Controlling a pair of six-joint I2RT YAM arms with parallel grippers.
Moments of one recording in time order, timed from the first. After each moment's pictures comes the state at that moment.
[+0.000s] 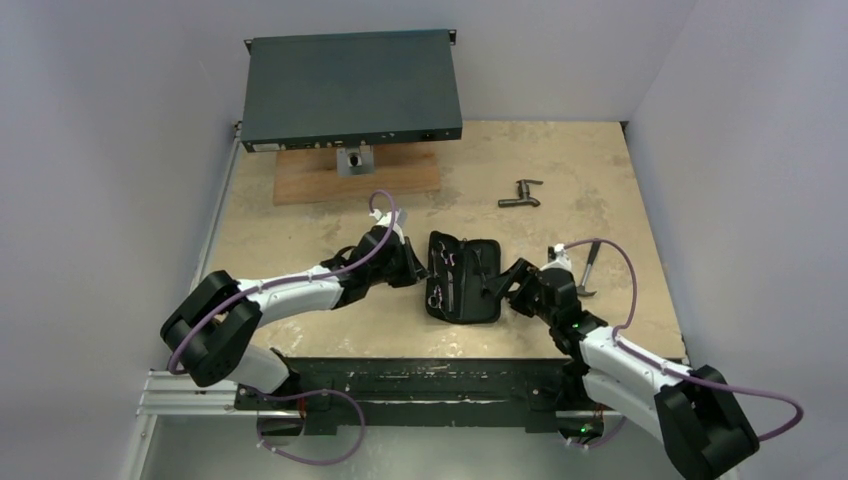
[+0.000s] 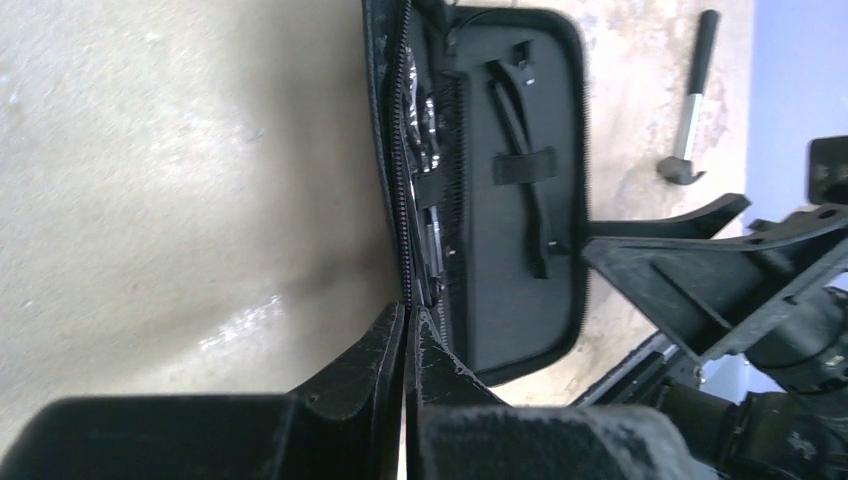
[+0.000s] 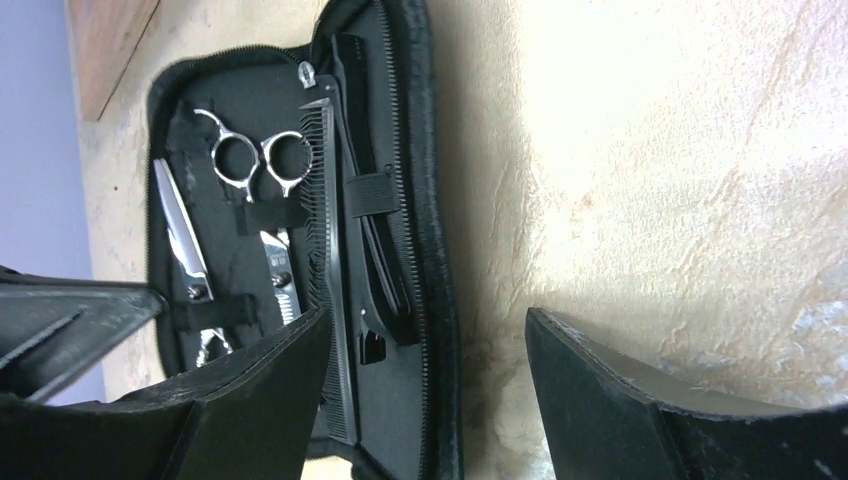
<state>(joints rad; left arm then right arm) -0.77 1.45 0.69 0.15 0.05 -0.85 0.45 0.90 0.12 0.23 0.00 0.93</state>
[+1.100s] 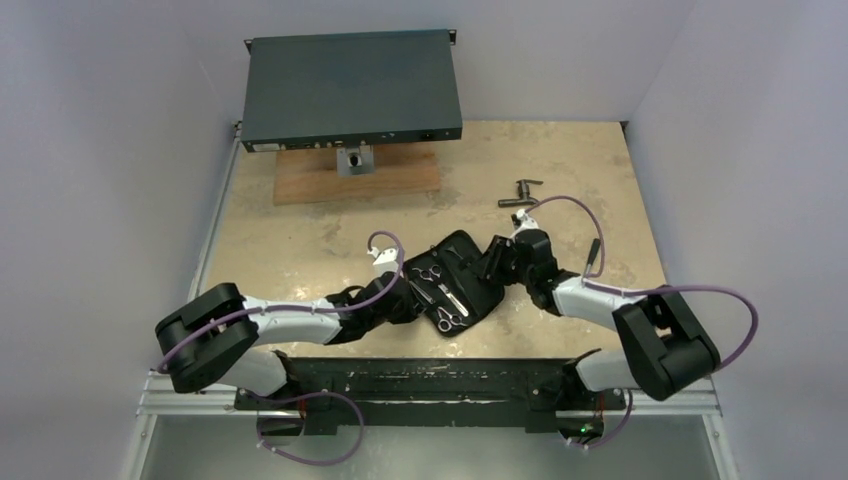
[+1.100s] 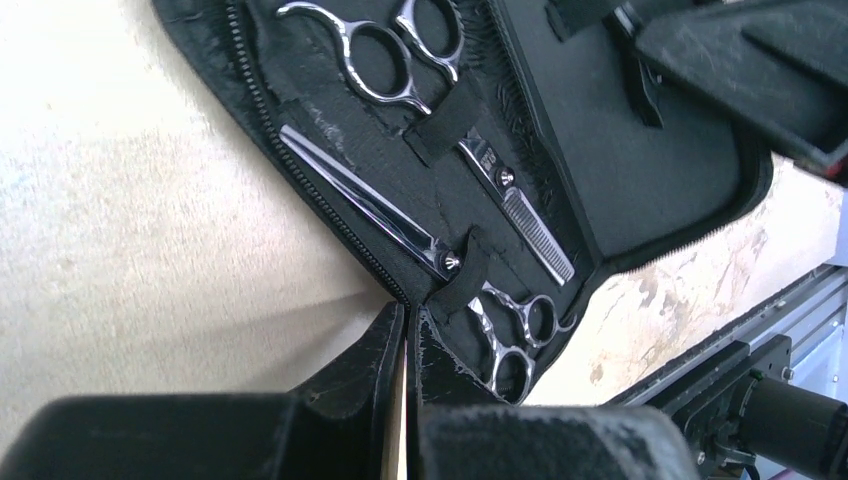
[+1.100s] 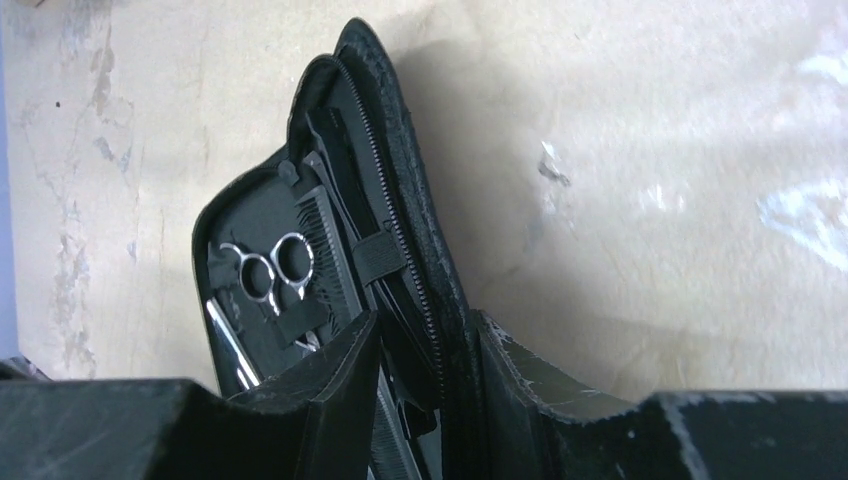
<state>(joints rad) -0.99 1.40 0.48 0.22 -0.20 -1.00 0.45 1.34 0.41 0.30 -0.13 0.70</state>
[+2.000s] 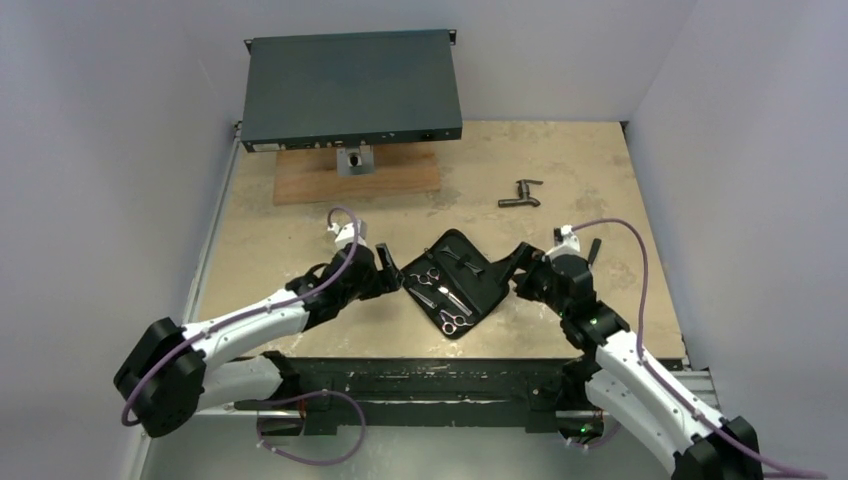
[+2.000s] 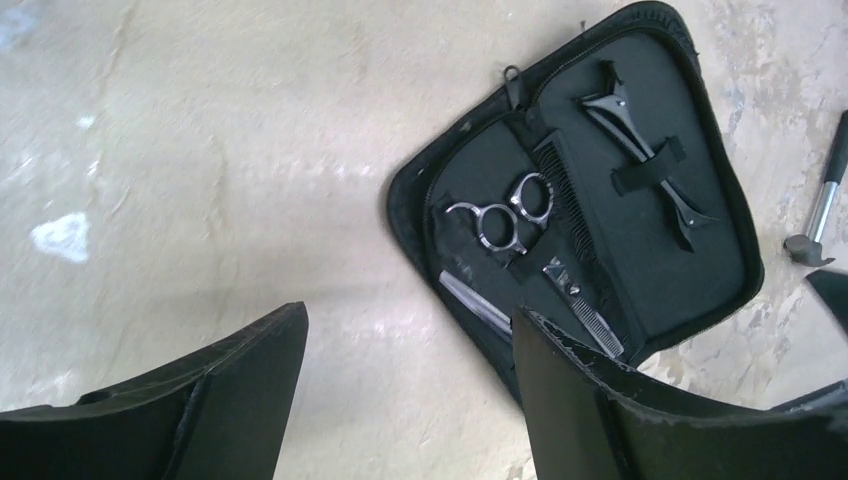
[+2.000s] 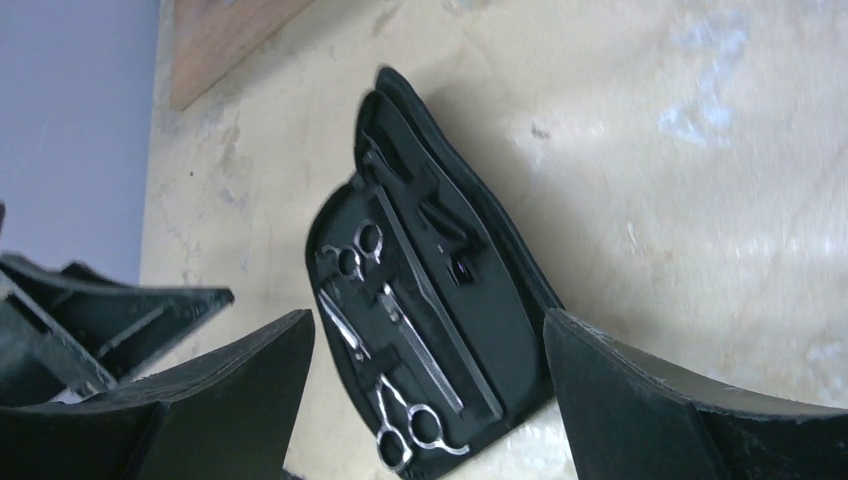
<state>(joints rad) -0.78 1.10 0.51 -0.12 -0.26 -0.90 0.45 0.73 0.36 -0.08 -0.02 0.79</state>
